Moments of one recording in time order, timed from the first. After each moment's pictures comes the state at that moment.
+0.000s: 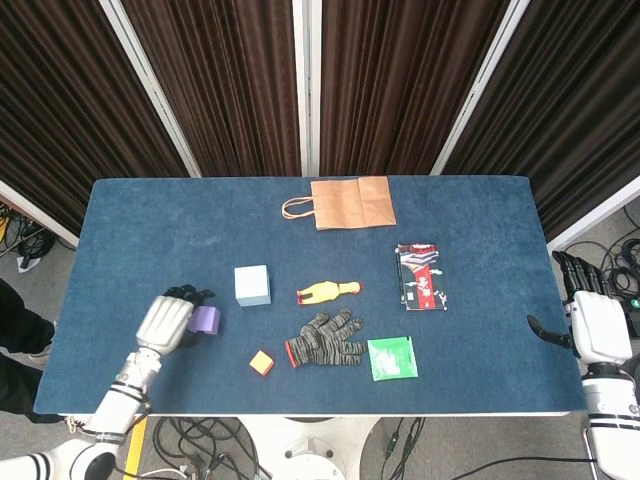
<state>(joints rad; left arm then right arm) -0.43 -1.47 -0.07 -1.56 1.32 1.16 0.31 0.20 -0.98 0.18 -1.91 -1.19 1.34 -0.07</state>
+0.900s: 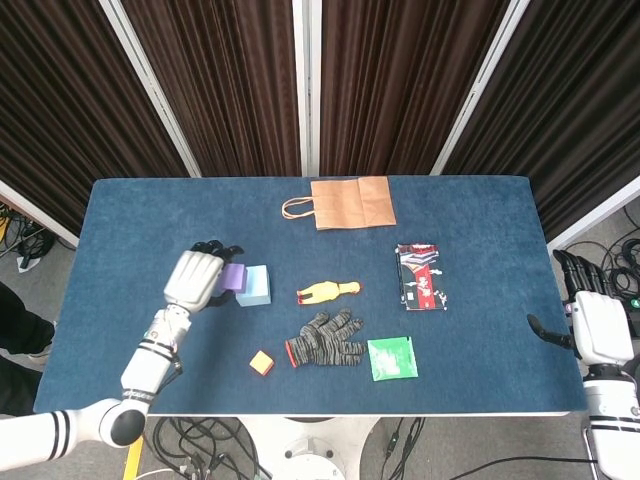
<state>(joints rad) -0.65 -1.45 -0.25 -1.74 1.03 1.10 0.58 0.19 -0.98 0.18 -1.92 -1.22 1.36 -0.06</state>
